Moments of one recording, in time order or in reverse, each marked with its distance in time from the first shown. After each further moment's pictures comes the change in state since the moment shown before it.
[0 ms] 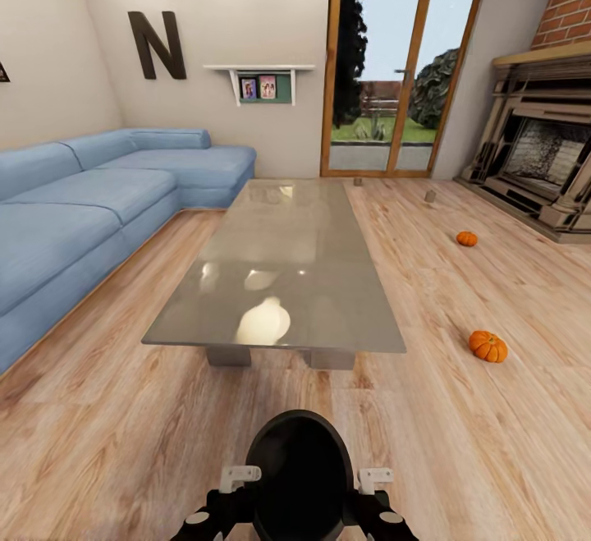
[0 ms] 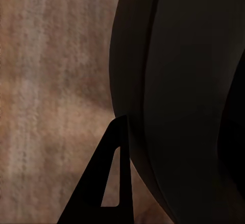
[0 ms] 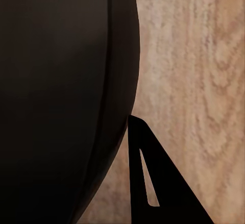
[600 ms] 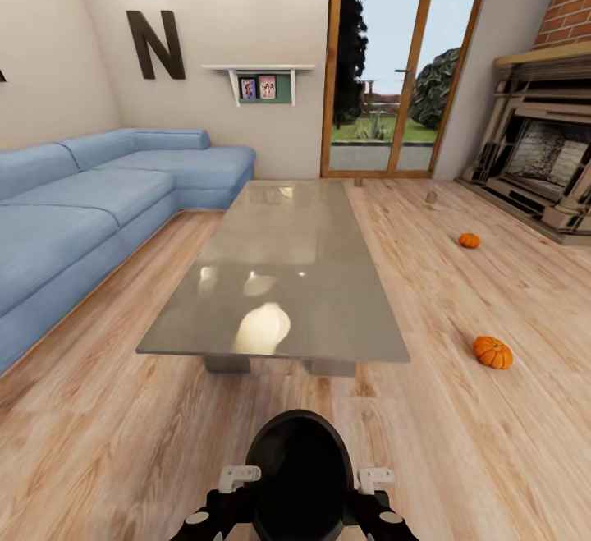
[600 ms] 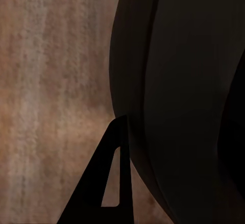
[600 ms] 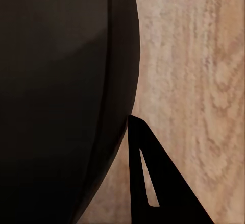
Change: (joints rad) left arm 0.000 0.000 0.000 0.000 0.000 0.000 0.000; right arm 0.000 0.000 0.000 0.000 0.000 0.000 -0.001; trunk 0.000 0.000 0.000
